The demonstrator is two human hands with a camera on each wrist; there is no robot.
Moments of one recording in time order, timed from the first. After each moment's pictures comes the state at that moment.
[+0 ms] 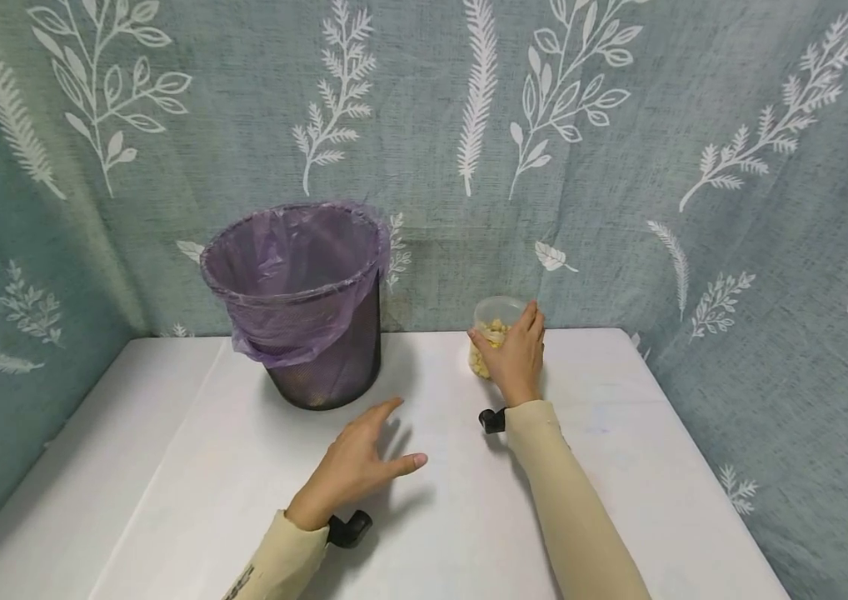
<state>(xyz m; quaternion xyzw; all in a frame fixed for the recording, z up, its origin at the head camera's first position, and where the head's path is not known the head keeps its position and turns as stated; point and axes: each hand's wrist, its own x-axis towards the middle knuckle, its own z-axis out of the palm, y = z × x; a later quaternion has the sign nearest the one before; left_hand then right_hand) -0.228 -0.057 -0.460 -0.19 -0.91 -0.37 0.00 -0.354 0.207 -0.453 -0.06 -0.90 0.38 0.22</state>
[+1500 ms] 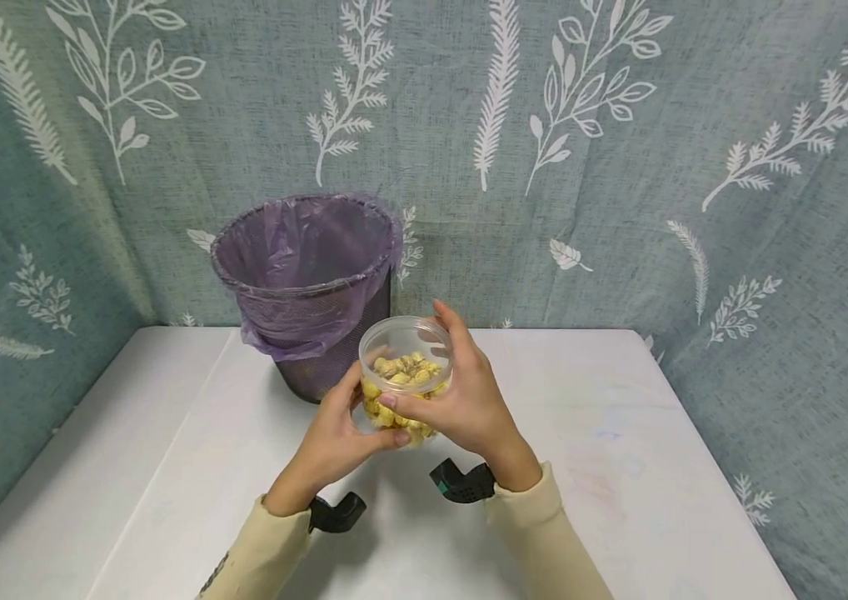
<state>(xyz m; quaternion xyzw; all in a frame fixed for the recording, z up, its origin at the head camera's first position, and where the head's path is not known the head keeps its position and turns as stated) -0.233 -0.079 -0.419 -0.29 -0.75 -0.59 0.08 -0.228 0.130 -0.353 0.24 -0.79 0.56 0.11</state>
